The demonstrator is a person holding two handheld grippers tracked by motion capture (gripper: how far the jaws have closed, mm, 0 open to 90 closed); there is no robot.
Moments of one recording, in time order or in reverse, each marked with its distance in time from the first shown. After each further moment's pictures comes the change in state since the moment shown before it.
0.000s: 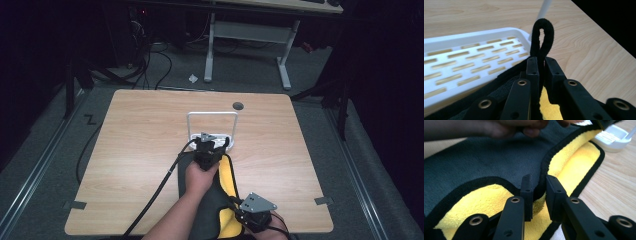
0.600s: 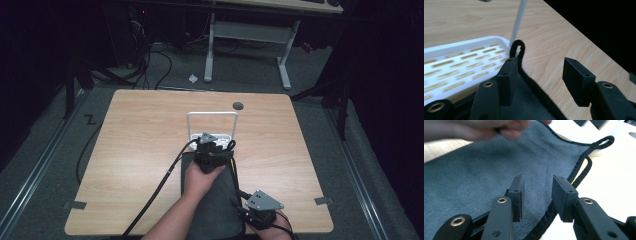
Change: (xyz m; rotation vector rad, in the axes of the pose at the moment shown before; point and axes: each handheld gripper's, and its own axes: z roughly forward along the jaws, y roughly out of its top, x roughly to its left) left arm -0.004 0.000 -0.025 -0.041 -0.082 0.048; right arm -0.011 0.000 -0.004 -0.038 -0.059 0.026
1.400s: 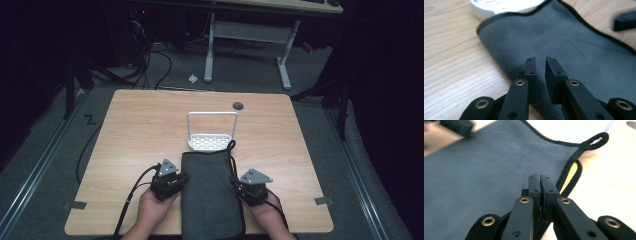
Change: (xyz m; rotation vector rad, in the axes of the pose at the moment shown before) left arm 0.038 -0.083 -0.094 0.115 0.119 0.154; right arm -0.037 0.026 0.056 0.090 -0.037 0.072
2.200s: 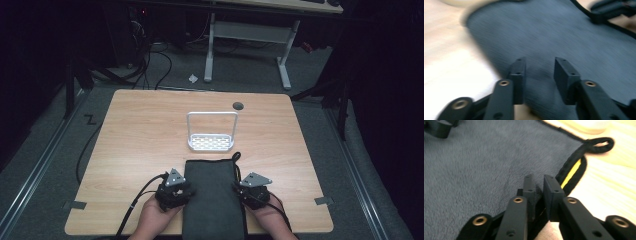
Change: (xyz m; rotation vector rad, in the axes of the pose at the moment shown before) left arm -0.009 -0.007 -0.002 0.030 -0.041 0.005; right arm -0.003 -0.022 -0.006 0.059 0.029 -0.010
